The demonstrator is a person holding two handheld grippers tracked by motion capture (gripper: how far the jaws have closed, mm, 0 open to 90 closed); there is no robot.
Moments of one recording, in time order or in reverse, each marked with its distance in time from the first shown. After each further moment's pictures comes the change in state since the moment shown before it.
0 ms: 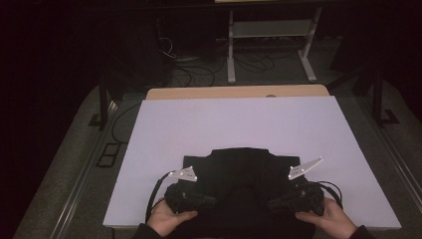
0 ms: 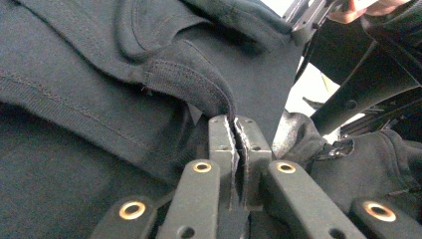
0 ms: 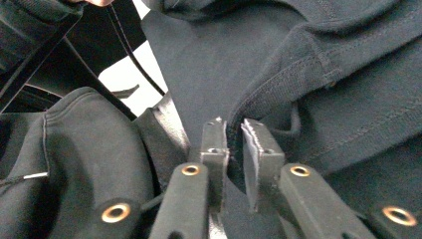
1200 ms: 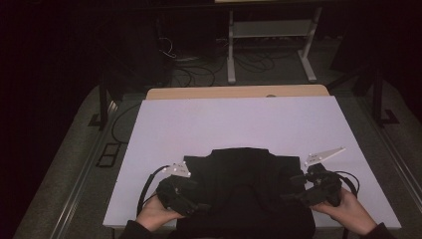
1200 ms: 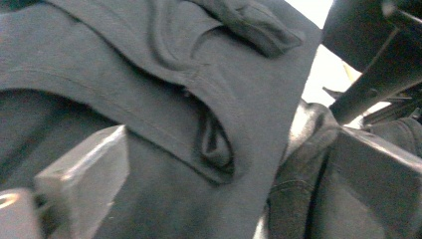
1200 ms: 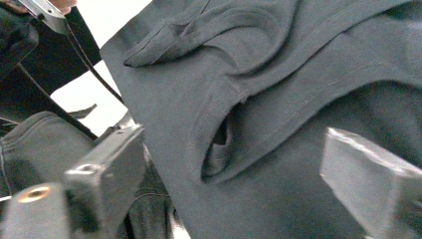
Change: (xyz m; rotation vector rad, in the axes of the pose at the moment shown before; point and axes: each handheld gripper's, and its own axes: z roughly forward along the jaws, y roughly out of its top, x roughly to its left) left arm 0.006 0.009 -0.023 0.034 0.091 0.043; right arm -0.001 0.010 -0.045 -0.063 -0.180 0.024
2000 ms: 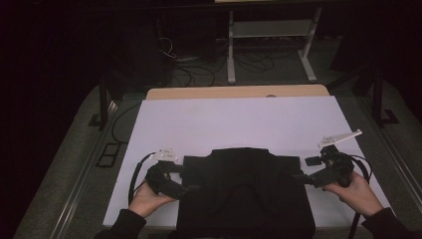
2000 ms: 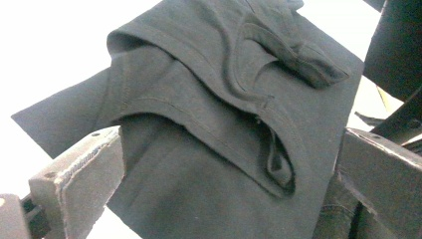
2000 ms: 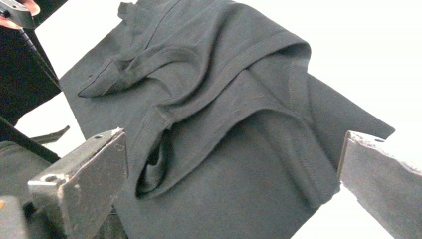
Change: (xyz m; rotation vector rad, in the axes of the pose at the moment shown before) left arm 0.028 0.010 -0.025 -0.087 0.095 -0.036; right arm -0.040 0.016 -0.028 -0.062 -0.091 0.039
